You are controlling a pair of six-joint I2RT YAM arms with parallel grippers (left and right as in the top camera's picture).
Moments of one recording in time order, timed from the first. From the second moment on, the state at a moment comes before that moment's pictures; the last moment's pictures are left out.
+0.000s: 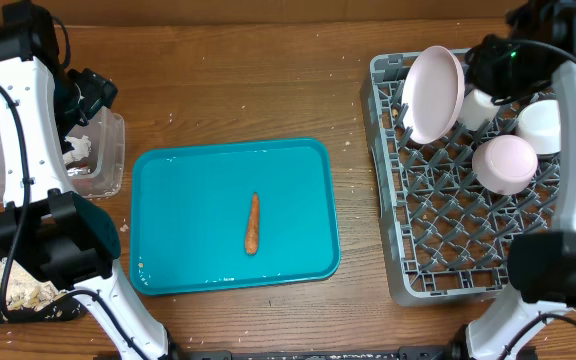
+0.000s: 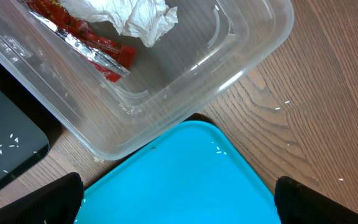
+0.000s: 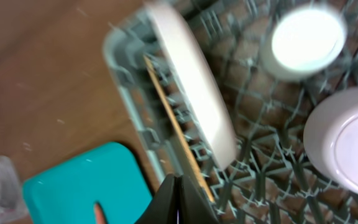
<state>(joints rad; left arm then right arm) 0.30 2.13 2.22 -1.51 -0.05 -0.69 -0.11 1.92 2.17 -1.41 -0.28 0.36</state>
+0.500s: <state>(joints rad) 0.30 2.13 2.22 -1.51 -0.05 -0.69 -0.12 1.69 2.28 -1.42 -0.01 0.36</state>
